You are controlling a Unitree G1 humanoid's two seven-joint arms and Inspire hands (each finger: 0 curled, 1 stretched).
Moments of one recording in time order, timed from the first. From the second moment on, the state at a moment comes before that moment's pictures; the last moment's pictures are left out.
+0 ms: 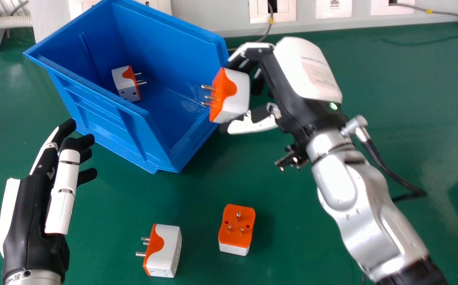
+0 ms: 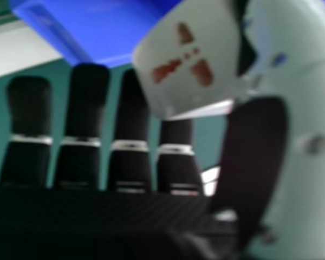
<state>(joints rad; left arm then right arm) 0.38 0.06 0.21 -0.53 -0.03 0.12 -0.02 -0.58 -0.14 0.34 0.24 -0.74 0.02 -0.11</state>
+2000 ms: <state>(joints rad) 0.45 0.05 0.16 -0.47 -0.01 -0.03 -0.02 -1.36 0.08 0.56 1.28 -0.75 -0.13 -0.29</state>
